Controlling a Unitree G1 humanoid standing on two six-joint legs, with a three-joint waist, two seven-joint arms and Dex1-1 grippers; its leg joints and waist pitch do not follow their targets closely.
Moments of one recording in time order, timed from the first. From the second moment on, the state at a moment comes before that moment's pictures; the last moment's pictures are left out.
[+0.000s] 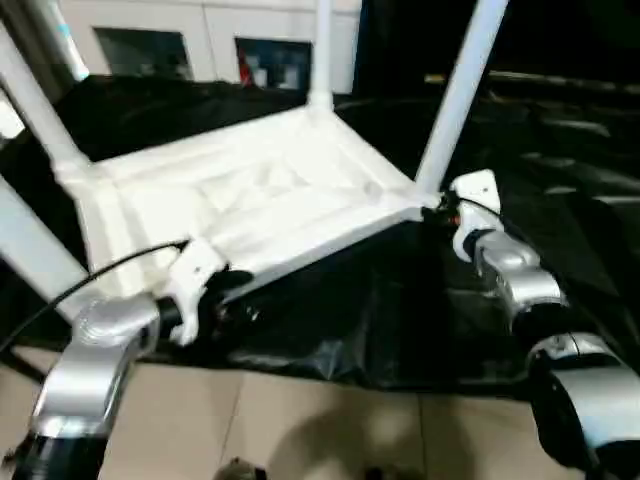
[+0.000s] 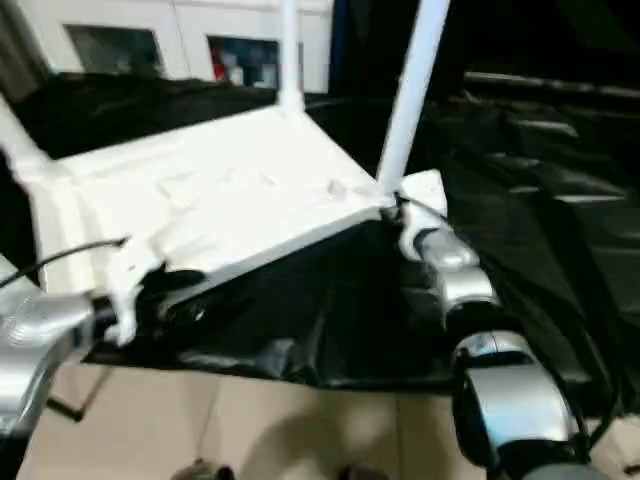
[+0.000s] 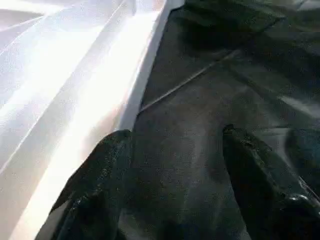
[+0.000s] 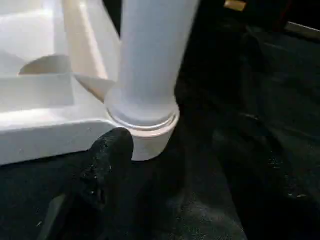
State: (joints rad) left arm -0.05 0.42 0.09 -0.23 -0.11 0.52 -0.93; right arm -0.79 -0.26 -0.03 1.08 0.09 -0.10 0.25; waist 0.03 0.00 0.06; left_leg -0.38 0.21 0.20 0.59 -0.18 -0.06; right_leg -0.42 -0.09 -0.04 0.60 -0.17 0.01
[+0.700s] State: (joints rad) left arm 0.19 0.56 0.23 -0.45 -0.24 0.68 -0.94; right arm -0.77 -0.14 -0.01 1.03 0.17 -0.19 0.70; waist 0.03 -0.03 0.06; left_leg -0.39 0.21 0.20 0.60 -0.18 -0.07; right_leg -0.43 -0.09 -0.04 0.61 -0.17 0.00
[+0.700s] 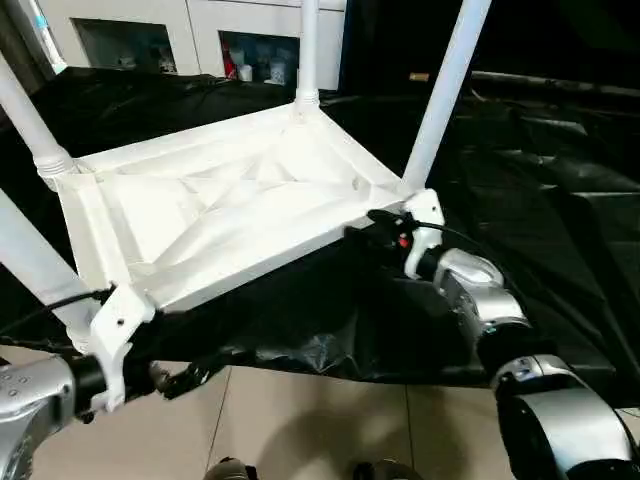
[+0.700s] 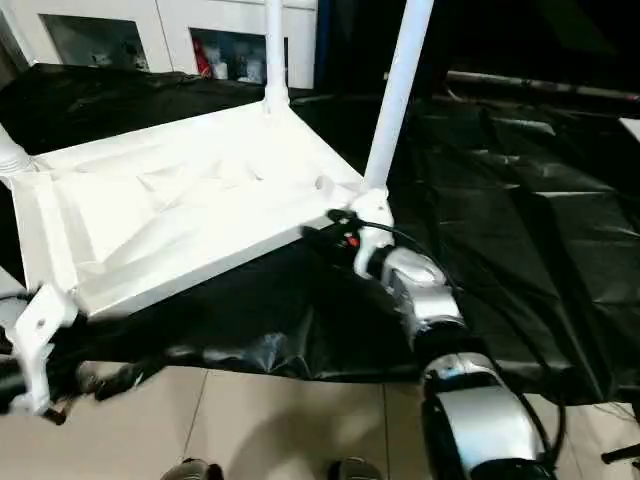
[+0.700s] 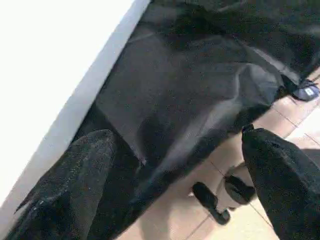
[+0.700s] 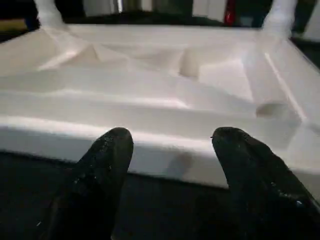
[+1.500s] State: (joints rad) left arm 0.67 0.49 0.56 -0.61 -0.35 0.57 -0.93; right arm -1.15 -0.23 -0.19 1.32 0.19 -0.20 0.29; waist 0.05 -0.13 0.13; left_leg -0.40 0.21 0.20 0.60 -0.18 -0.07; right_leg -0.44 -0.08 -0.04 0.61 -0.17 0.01
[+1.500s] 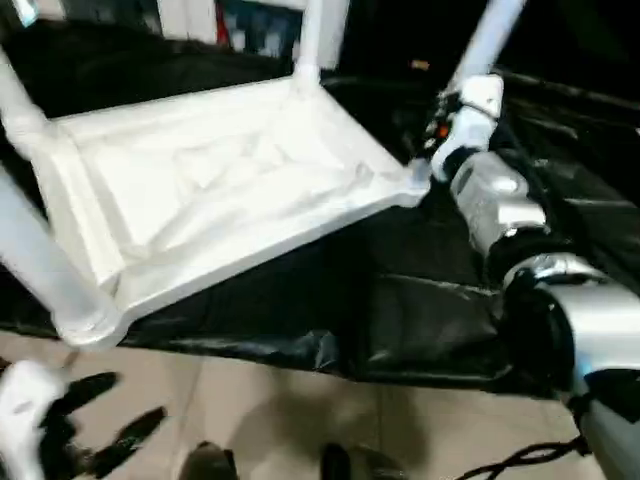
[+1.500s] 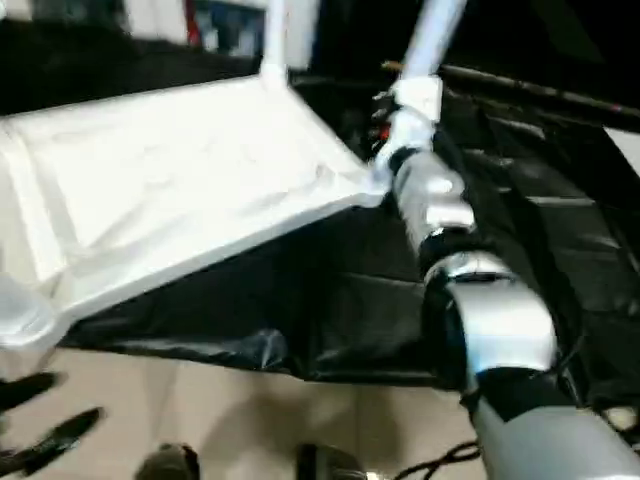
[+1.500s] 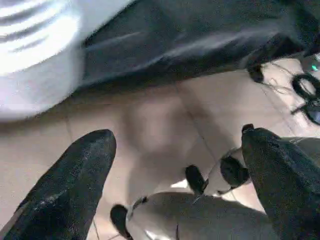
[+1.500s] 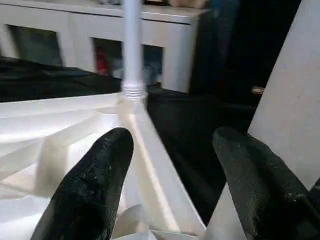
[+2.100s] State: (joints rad) left arm 0.42 0.56 0.79 -0.63 -0.68 0.58 -0.90; right arm -0.99 -0.20 -0.17 1.31 0.16 -0.18 0.55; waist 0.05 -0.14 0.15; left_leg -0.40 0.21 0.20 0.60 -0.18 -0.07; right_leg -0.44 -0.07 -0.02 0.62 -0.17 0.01
